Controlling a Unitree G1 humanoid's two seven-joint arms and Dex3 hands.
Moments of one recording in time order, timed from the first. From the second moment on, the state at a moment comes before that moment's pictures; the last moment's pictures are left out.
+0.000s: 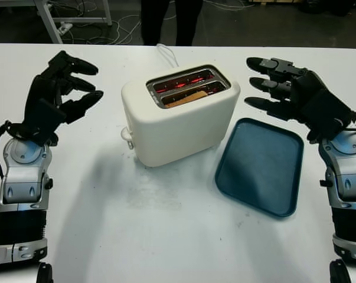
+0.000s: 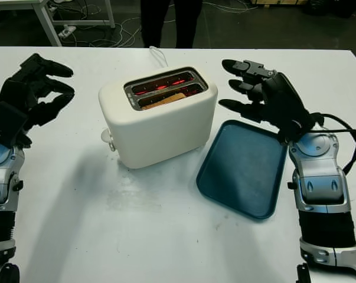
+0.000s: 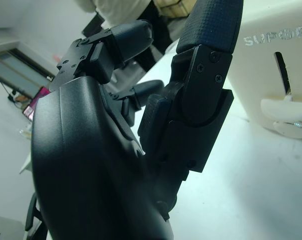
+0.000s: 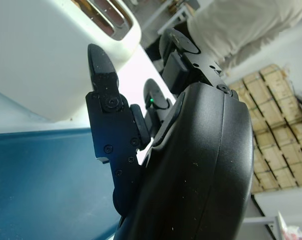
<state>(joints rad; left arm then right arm) -0.38 0.40 0.20 0.04 -0.03 -0.03 -0.20 -0.43 -0.49 -0.09 -0.11 -0.01 0.28 0.37</state>
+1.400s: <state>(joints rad) -0.38 0.39 0.20 0.04 -0.03 -0.03 -0.18 -0.43 -0.48 -0.08 -0.12 -0.01 0.28 0.37</state>
